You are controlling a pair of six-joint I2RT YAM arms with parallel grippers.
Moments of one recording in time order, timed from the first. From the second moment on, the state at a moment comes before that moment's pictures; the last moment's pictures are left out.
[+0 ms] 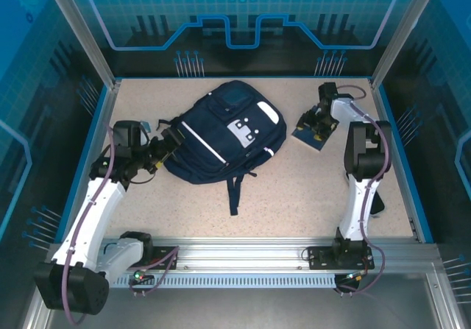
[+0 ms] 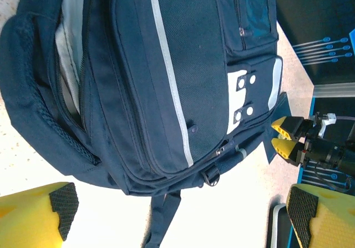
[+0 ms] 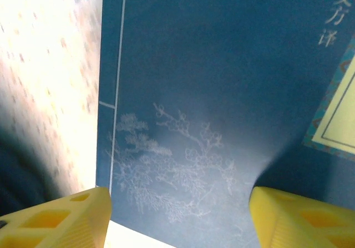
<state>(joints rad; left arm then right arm) -0.05 0.98 0.89 -0.68 0.34 -0.86 0.01 2.11 1.59 -0.81 -0.21 0.53</state>
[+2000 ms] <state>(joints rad) -0.87 2.06 1.44 -0.54 0.31 -0.93 0.13 1.59 0.86 -0.86 -0.17 0.50</state>
